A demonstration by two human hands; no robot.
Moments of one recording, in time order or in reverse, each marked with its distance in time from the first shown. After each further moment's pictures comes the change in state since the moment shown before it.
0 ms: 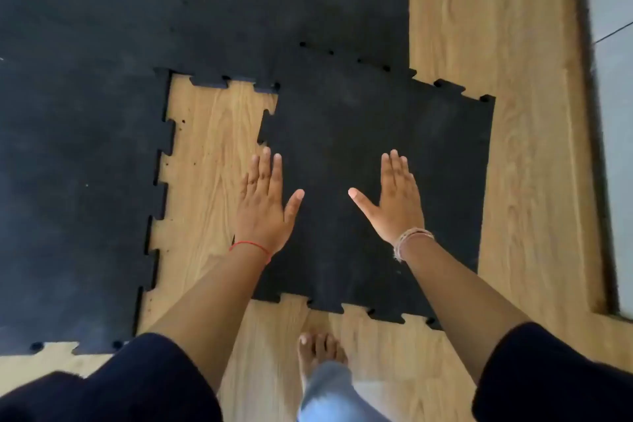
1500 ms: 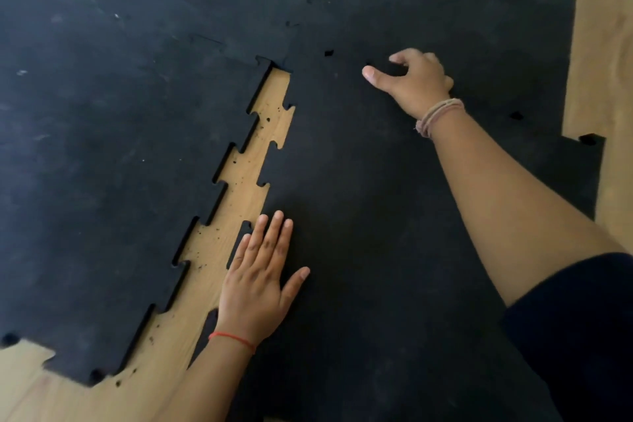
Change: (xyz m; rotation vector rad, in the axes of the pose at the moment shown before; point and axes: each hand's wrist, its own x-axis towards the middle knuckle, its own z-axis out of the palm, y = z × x) left_hand -0.046 -0.113 0.063 0.223 0.129 -0.143; right_hand 0.220 -0.163 -0.002 0.249 0.159 -0.266
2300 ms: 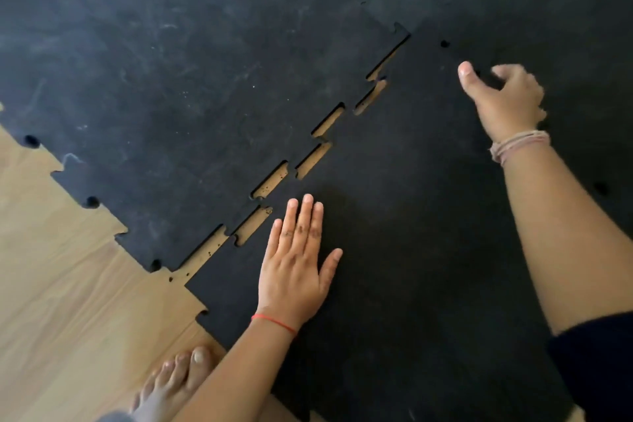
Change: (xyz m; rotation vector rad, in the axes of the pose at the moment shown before) left_hand -0.041 0.003 0.010 -0.134 0.101 -0.425; right_hand -0.007 -0.046 0.052 -0.086 0.011 -0.033
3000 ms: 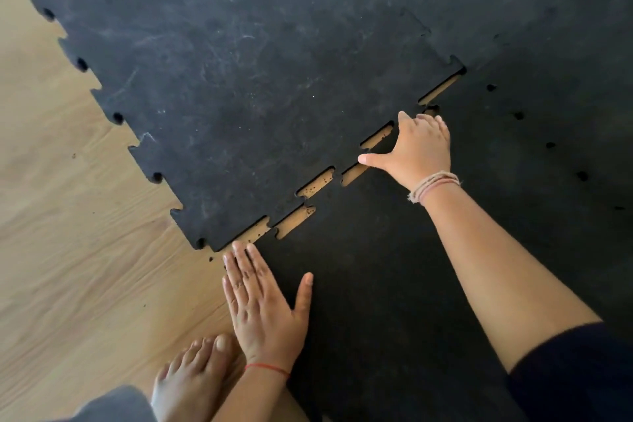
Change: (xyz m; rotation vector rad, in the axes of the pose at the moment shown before) left_hand -0.064 -0.024 0.000 -0.062 0.106 -0.665; right_hand -0.095 -0.089 0.073 -0.371 -0.218 -0.593
